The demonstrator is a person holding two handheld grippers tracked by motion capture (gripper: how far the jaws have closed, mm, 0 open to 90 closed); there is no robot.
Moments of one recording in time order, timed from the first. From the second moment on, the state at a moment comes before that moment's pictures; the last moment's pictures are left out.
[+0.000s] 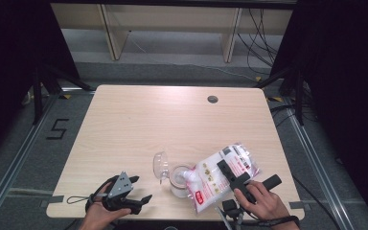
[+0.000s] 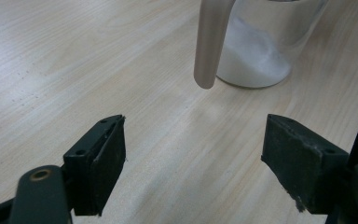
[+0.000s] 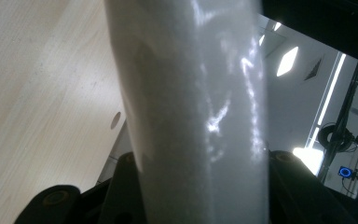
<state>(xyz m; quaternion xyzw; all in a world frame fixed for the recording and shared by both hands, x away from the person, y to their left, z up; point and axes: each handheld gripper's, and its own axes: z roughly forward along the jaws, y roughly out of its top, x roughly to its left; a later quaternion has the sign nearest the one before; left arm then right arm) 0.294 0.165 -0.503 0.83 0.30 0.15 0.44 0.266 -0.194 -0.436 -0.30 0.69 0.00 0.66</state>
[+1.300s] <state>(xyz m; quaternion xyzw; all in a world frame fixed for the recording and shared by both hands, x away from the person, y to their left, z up) 0.296 0.168 -0.501 0.84 0.30 0.16 0.43 0.267 -0.197 -0.437 -0.28 0.69 0.01 0.66</state>
